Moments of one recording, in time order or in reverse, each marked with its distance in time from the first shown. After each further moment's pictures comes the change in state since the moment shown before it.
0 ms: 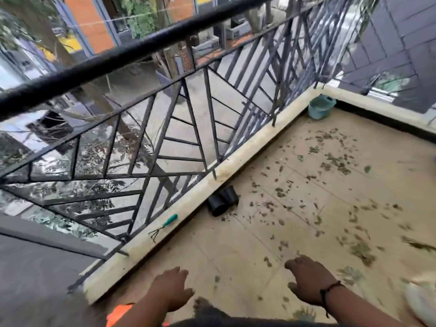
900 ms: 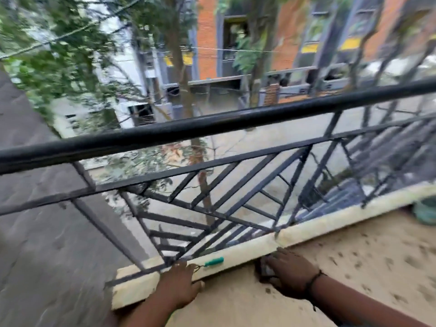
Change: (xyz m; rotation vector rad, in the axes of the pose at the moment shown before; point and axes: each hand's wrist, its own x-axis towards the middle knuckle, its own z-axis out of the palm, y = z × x) left_hand 0.022 -0.186 -0.102 -0.411 0.271 -0.271; right_hand 0.199 -0.234 -0.214 -0.530 0.253 -0.578
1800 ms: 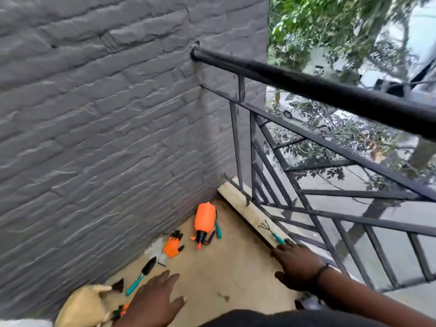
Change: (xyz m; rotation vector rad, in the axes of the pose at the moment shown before) left_hand -0.185 0.285 0.114 -0.772 0.016 -1.038; right_hand 0.053 0.070 -0.028 -0.420 -0.164 -0.998
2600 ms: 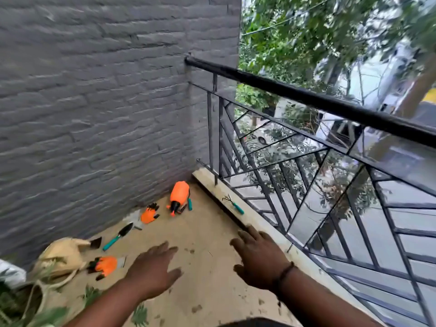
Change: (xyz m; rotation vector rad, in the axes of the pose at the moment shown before) left_hand -0.254 0.054 0.208 -0.030 0.214 0.163; right_hand -0.351 -0.139 0.110 -0.109 0.278 -0.079
